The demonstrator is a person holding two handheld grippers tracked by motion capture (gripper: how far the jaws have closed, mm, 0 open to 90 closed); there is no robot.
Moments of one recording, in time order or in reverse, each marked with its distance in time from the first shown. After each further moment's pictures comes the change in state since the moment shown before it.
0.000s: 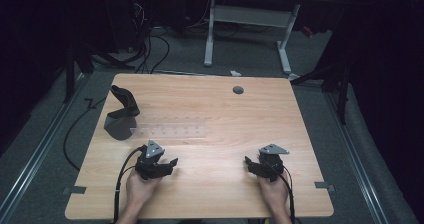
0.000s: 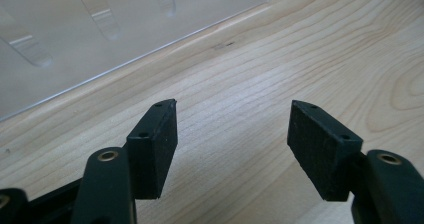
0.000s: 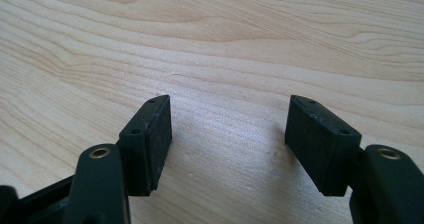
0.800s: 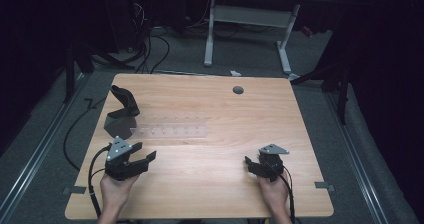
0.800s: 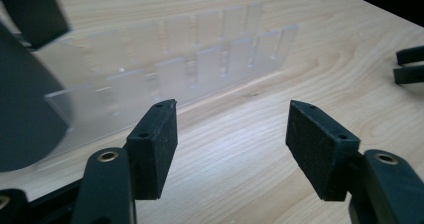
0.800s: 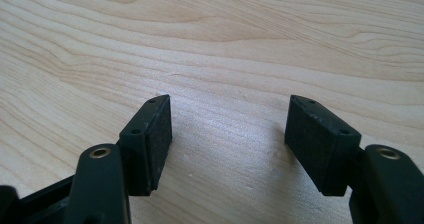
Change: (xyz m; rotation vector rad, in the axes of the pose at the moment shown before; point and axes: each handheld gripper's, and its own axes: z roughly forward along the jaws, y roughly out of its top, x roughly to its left) left arm 0.012 0.052 -0.069 -0.174 -0.084 -0.098; right arm 0.000 0.000 0.000 0.000 -0.001 0.000
